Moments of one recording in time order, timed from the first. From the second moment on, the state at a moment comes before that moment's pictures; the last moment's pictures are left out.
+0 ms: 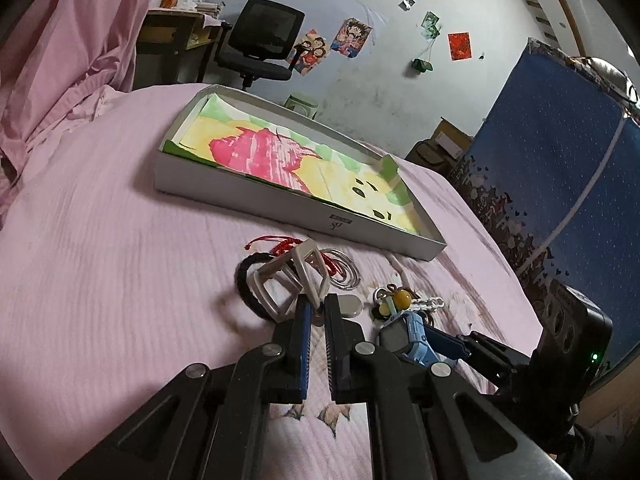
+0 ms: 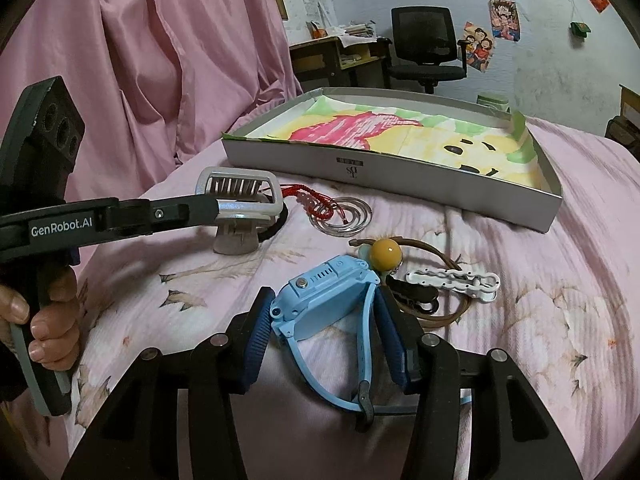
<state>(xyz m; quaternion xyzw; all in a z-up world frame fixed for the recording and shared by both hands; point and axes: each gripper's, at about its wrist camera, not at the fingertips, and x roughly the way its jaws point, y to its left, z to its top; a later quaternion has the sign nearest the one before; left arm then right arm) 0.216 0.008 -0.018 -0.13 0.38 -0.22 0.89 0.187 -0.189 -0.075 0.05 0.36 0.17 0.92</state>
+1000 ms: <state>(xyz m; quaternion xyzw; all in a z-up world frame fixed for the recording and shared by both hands) 0.309 -0.008 0.057 -0.02 0.30 -0.21 0.93 0.311 -0.202 0.013 0.04 0.26 0.17 0.95</state>
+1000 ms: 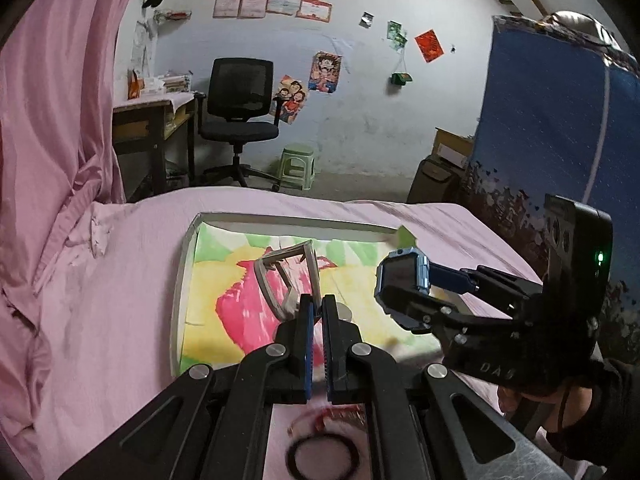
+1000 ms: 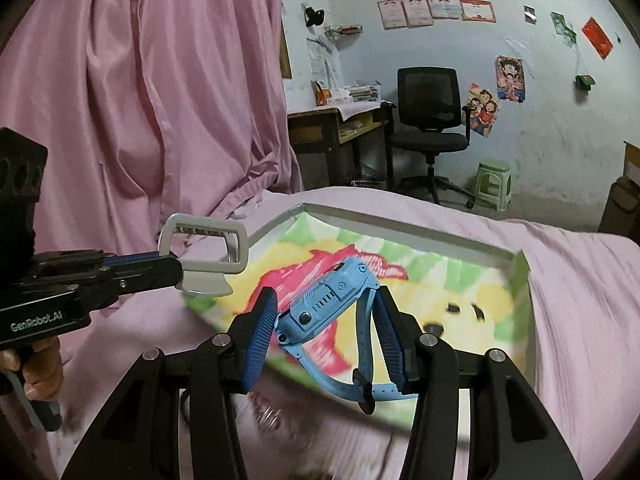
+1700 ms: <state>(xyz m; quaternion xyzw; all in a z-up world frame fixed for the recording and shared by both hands) 0.362 0.000 -0.007 -0.08 0.37 -0.23 0.90 0.373 -0.204 -0.042 0.01 0.34 0.14 0.93</state>
